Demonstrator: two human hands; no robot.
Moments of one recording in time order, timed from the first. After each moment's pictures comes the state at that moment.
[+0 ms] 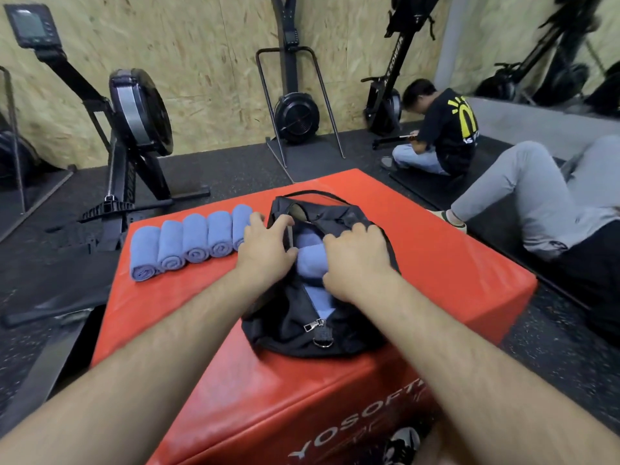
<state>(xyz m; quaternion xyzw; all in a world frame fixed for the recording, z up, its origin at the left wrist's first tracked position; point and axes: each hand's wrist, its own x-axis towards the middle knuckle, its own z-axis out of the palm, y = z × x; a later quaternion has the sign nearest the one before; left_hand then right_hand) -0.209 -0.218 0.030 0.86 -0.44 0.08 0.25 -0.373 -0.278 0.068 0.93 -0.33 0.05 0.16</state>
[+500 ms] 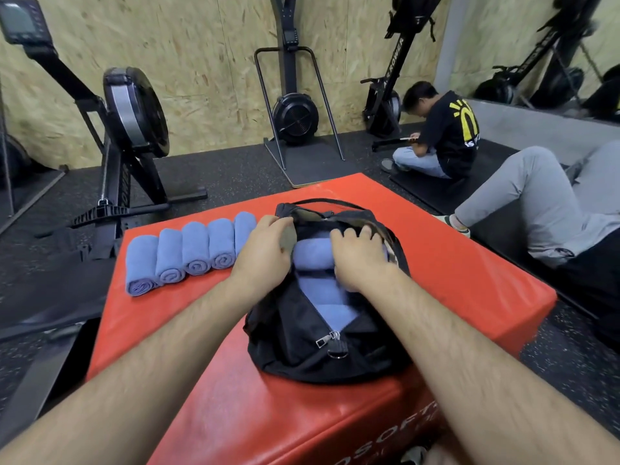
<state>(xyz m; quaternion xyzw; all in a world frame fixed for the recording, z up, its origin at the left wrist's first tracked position) -0.177 -0.217 0.047 0.78 -0.53 0.07 0.33 -0.310 -0.337 0.036 0.93 -0.37 0.02 0.07</state>
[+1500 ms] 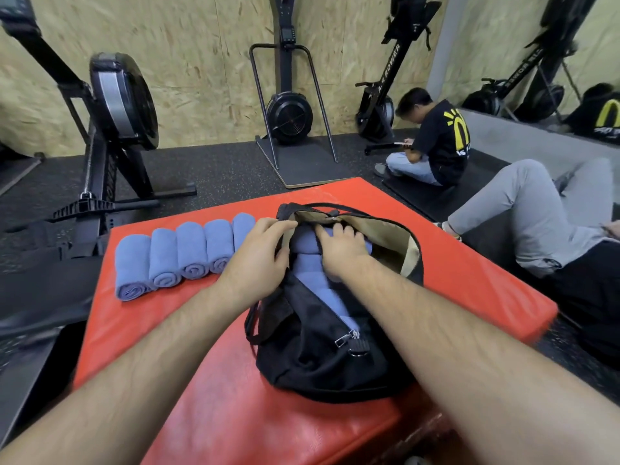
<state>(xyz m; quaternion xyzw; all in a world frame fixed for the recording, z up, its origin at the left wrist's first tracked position) -0.141 -0.206 0.042 0.73 -0.57 0.05 0.37 -0.239 -0.368 0.016 0.92 -0.38 -0.01 0.06</state>
